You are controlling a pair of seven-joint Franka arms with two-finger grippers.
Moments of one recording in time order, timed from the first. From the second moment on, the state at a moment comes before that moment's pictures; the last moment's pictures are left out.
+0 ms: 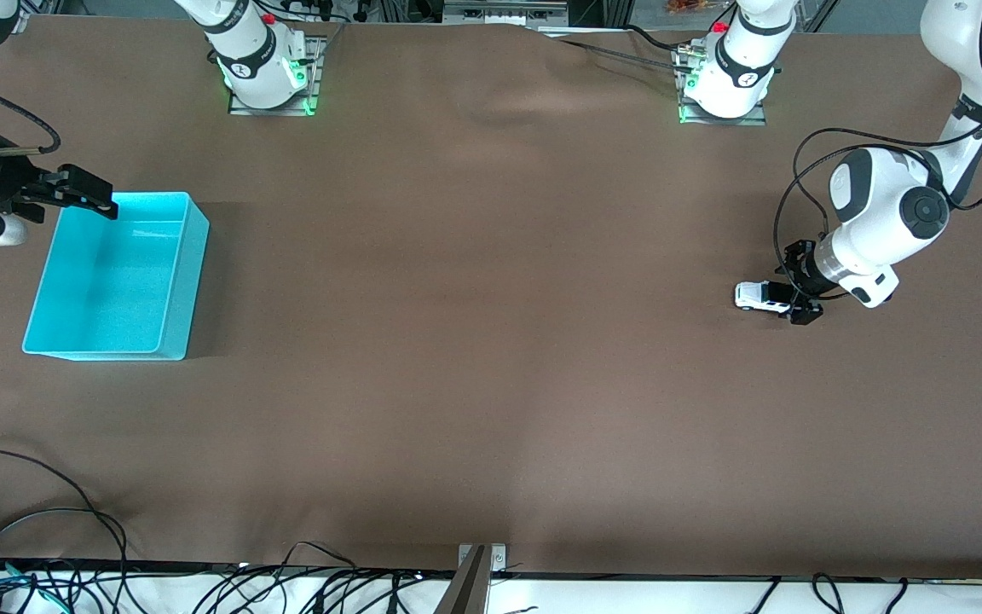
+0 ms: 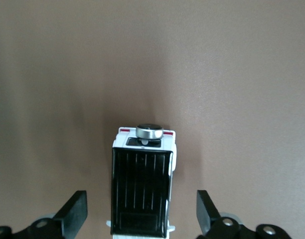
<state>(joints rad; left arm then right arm) 0.63 0.34 -0.51 -2.35 0.20 2.61 -1.54 -0.08 0.07 0.11 -1.56 -0.01 1.54 -0.04</state>
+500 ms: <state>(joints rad) 0.63 0.35 -0.51 -2.34 0.24 2.60 -1.61 -0.08 0.07 0.11 -1.56 -0.01 1.54 -0.04</state>
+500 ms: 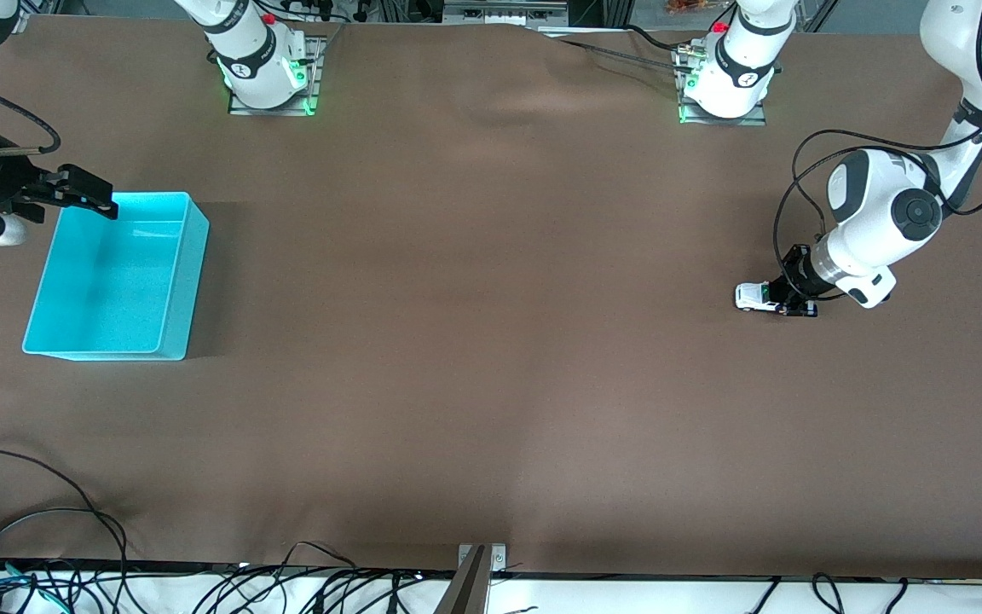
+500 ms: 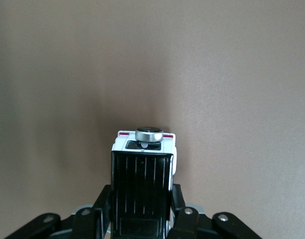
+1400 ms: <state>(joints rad) 0.51 0.34 -0.53 -2.35 0.26 2.57 -1.82 -0.08 0.07 0.11 -1.56 -0.01 1.54 -0.04</state>
